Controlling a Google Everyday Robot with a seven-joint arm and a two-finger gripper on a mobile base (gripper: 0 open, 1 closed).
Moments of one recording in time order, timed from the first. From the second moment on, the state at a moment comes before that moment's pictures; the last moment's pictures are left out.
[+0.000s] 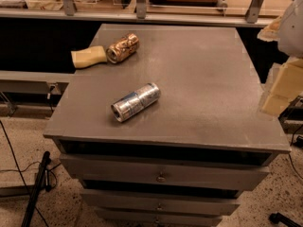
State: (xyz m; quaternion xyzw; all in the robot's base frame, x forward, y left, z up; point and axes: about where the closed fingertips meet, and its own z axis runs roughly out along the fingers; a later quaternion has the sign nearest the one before) arm 0.438 -0.214 0.987 -0.60 0.78 -0.05 0.18
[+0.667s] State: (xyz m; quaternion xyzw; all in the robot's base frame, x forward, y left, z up) arm 0.459 -0.174 1.000 -0.65 0.74 -0.07 0.19
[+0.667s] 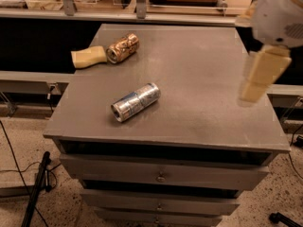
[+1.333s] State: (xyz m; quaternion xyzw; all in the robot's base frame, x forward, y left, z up) arm 0.495 -0.094 1.013 -0.72 0.67 -0.07 0.19
